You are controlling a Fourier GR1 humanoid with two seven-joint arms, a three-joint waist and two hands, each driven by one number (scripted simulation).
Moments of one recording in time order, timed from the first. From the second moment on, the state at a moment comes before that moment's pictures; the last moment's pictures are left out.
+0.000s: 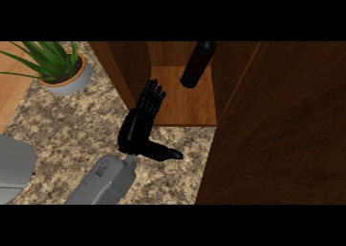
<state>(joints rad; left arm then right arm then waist) -0.40 0.06 -0.41 -1.12 0.60 0.08 -0.43 0.40 -0.64 0.56 -2.52 -0.01 -0.49 0.02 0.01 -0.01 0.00</state>
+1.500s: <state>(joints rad) 0.03 0.44 -0.15 -1.50 0.74 -0.18 -0.43 0.33 -0.79 0.74 -2.51 -0.02 -0.19 0.02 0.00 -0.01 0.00</state>
